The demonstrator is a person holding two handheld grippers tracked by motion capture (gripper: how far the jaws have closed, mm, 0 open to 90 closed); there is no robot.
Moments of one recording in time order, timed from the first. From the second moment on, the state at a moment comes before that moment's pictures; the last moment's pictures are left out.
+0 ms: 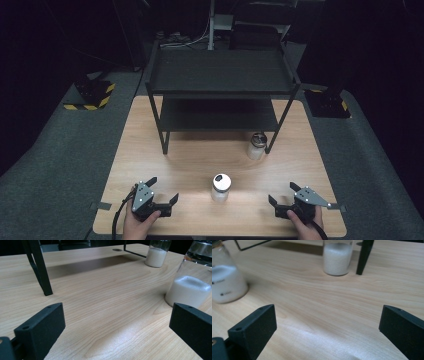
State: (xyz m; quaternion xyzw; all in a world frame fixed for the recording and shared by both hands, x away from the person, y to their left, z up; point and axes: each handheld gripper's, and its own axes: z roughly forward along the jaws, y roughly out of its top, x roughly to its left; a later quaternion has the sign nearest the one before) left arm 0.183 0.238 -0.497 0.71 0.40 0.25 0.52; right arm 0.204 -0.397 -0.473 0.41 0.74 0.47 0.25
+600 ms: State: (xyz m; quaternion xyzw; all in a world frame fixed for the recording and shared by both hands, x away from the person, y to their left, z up) left arm 0.180 0.238 -0.497 0.71 0.40 0.26 0.52; right arm 0.208 -0.399 -0.473 0.43 0.73 0.47 0.24
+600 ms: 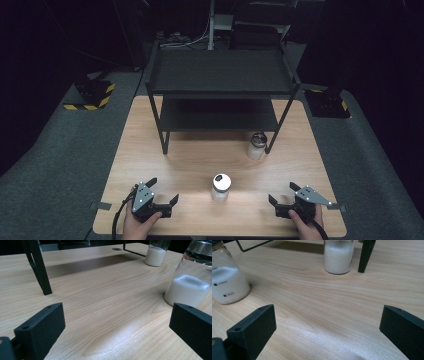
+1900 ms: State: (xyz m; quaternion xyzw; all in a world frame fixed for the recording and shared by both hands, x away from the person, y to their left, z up) left arm 0.187 0.191 -0.479 0.72 0.33 0.22 0.56; right arm 0.207 -0.401 -0.474 0.43 0.73 0.48 0.24
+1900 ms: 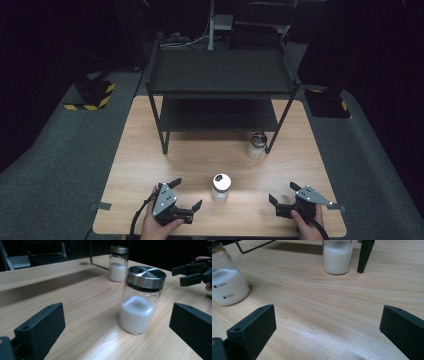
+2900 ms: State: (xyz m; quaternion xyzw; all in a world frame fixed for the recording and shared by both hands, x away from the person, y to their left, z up) left arm 0.229 0.116 -0.492 0.75 0.34 0.18 0.54; right arm 0.207 -0.402 -0.475 0.43 0.72 0.48 0.23
